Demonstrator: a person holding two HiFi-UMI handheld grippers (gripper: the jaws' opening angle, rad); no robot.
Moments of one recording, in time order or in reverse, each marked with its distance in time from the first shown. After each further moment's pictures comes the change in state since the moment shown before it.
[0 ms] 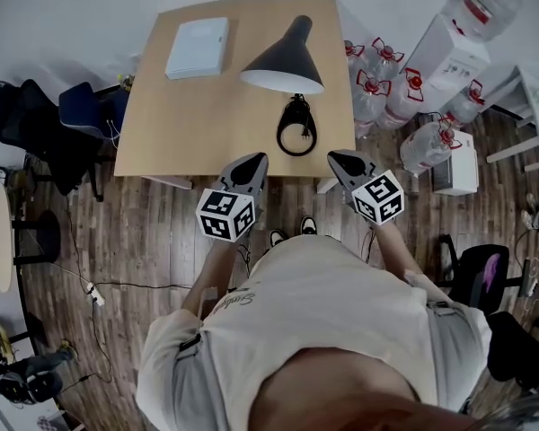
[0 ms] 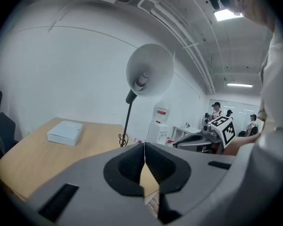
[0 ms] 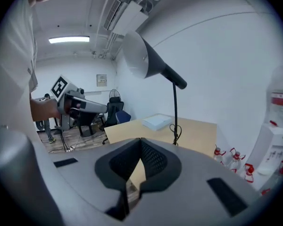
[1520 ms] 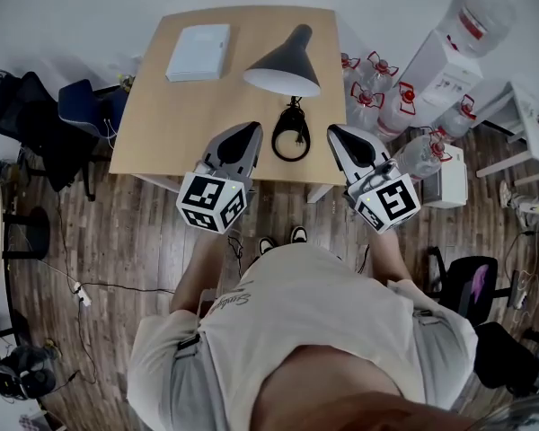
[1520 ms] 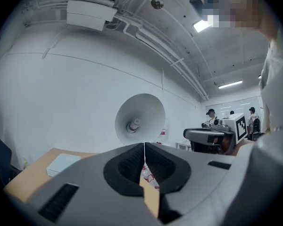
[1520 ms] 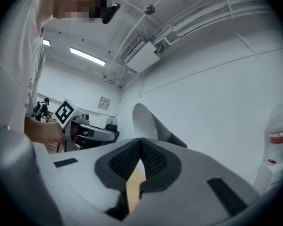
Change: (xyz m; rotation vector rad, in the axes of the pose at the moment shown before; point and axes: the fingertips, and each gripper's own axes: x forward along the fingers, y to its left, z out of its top) left arm -0.025 -0.023 0.118 0.144 -0.256 -0.006; right arm -0.060 0.025 0.172 -0.191 -0.434 -0.077
